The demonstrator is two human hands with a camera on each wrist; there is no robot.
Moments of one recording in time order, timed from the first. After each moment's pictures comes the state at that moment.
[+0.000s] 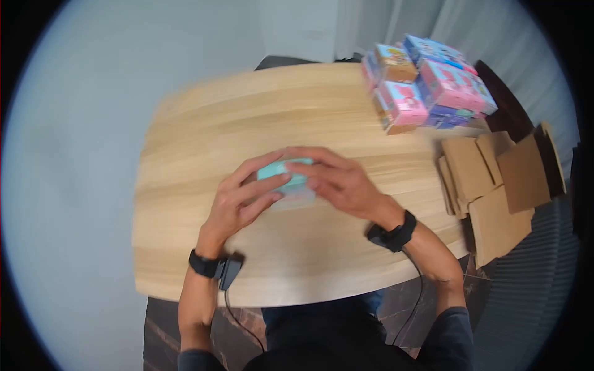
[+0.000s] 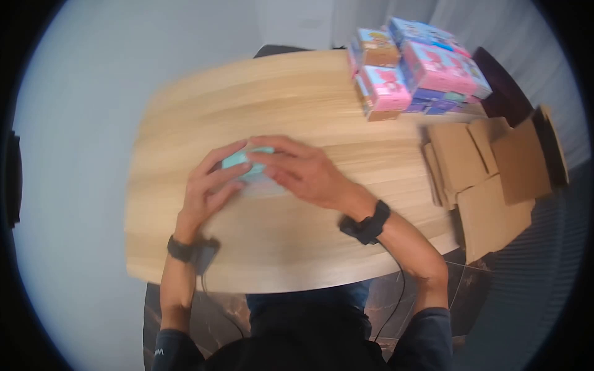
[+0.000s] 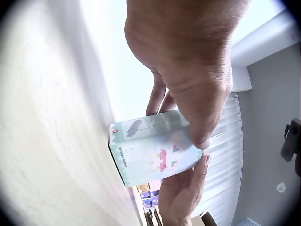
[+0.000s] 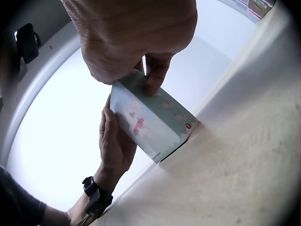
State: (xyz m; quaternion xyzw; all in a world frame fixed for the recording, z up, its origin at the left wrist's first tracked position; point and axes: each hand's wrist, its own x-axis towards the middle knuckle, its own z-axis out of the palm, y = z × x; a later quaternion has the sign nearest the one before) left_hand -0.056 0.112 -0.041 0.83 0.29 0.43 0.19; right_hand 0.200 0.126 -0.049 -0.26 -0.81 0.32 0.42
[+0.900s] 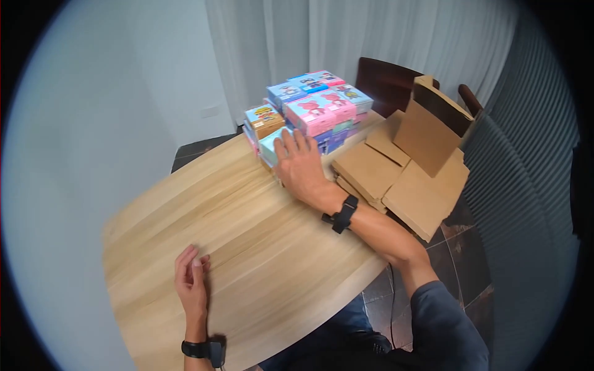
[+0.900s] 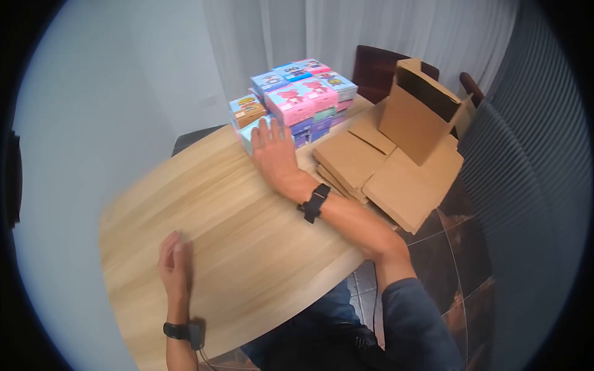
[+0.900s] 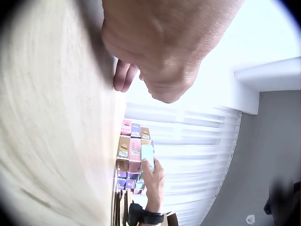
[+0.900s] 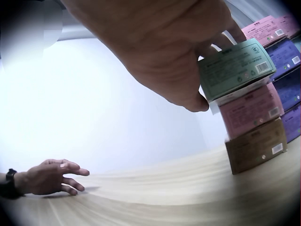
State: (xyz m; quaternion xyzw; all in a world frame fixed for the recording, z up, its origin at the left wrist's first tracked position) left_hand -0.037 0.122 -0.100 0.61 0.40 0.53 0.43; right_hand 0.322 0.197 -0.040 -0.62 -0.66 -0.36 0.24
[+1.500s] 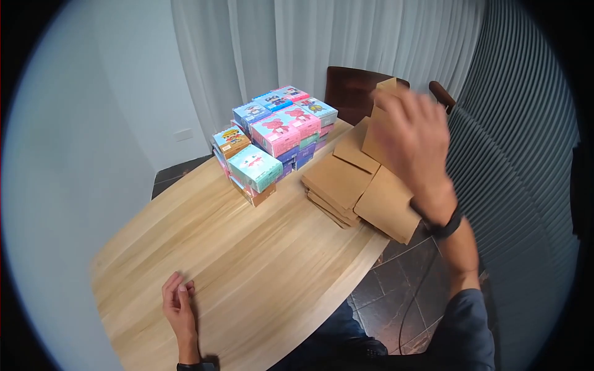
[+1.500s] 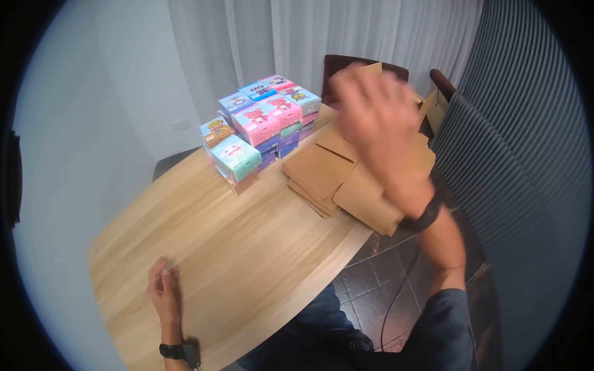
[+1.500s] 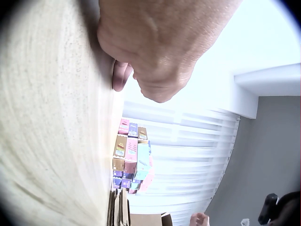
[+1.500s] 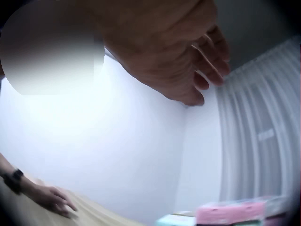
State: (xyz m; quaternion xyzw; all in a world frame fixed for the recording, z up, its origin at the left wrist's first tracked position) left_hand -0.041 0.124 -0.109 0.59 0.42 0.52 0.44; right_hand 0.411 0.006 0.150 -0.61 -0.53 -0.58 0.14
